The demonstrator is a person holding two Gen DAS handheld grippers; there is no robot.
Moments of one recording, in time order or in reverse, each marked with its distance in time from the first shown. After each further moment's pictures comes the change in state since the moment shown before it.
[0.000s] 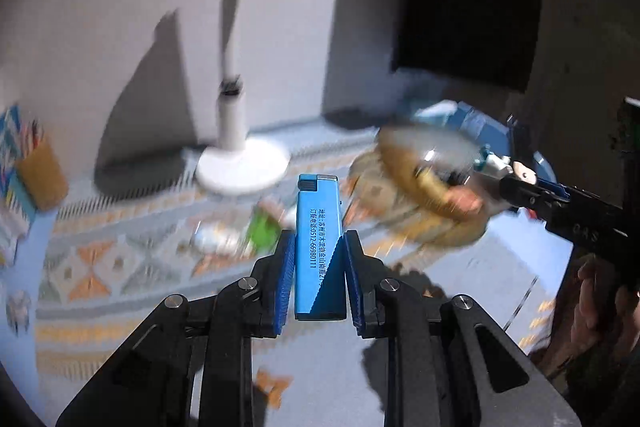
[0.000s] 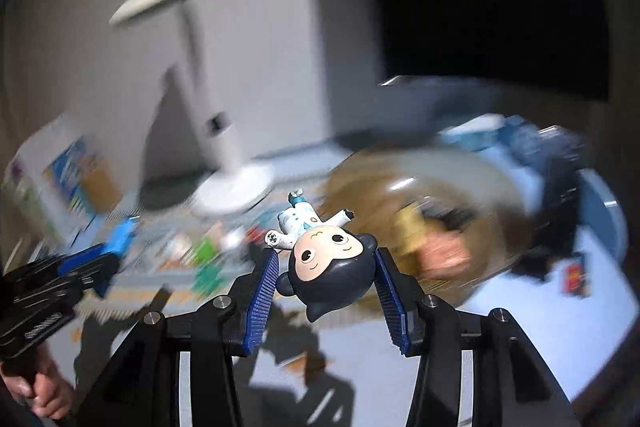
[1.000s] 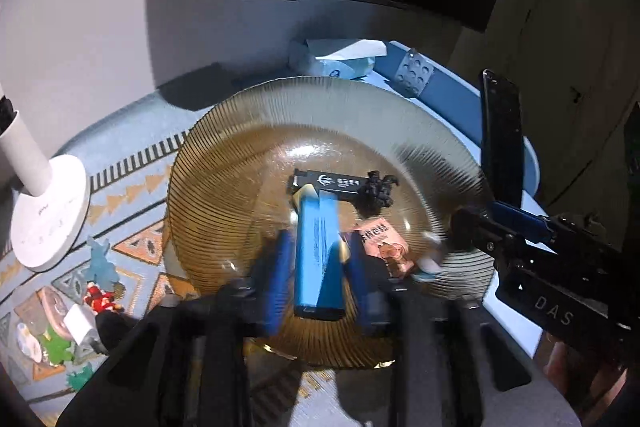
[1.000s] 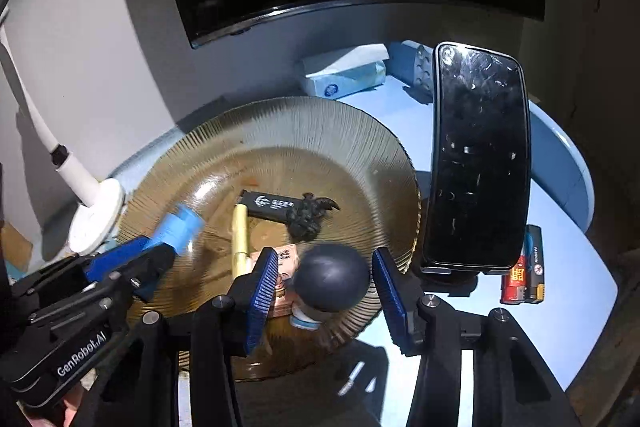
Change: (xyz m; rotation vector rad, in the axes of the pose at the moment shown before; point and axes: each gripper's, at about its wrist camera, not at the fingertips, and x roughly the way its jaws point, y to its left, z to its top) left arm 0.208 -0.149 0.056 0.079 0.268 -0.221; right arm 0.090 -0.137 0.022 0.203 0.214 -0.191
